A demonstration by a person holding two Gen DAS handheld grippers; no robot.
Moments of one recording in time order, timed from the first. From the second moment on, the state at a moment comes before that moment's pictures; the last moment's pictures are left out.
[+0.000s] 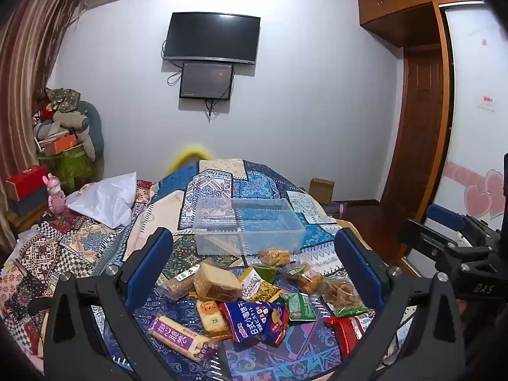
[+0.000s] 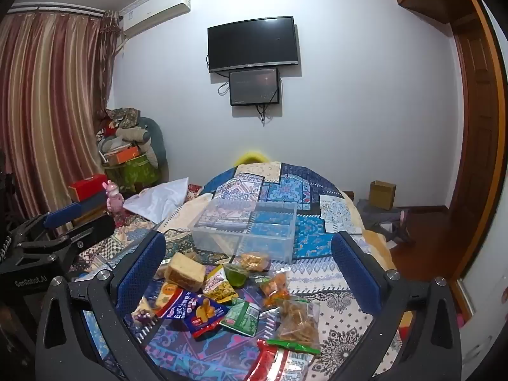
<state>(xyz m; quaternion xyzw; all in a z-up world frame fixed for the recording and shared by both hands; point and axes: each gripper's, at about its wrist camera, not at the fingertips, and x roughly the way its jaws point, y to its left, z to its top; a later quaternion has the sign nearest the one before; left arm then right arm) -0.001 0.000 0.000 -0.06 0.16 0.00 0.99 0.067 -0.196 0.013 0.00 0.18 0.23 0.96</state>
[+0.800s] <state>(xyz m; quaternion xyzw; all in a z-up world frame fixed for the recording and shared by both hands) 0.001 0.001 -0.002 -0.05 0.16 0.01 0.99 0.066 -0.192 0.015 -0.01 0.18 0.23 0.96</state>
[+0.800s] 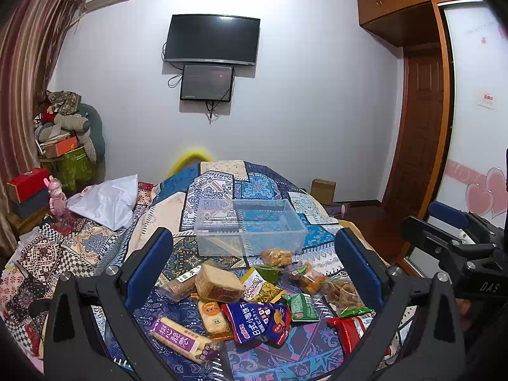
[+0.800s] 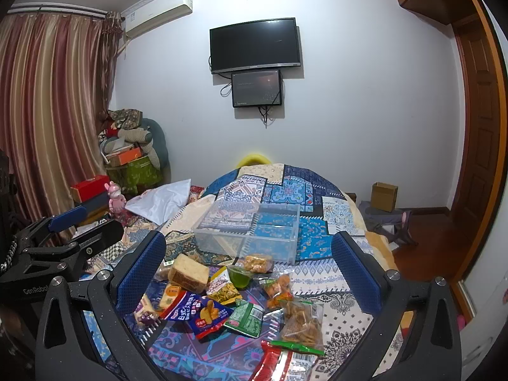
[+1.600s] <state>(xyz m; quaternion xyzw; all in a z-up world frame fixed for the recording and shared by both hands) 0.002 0.002 -0.005 -0.06 0.16 0.00 0.98 0.066 -0.193 0.017 0.00 0.18 0.23 0.96</state>
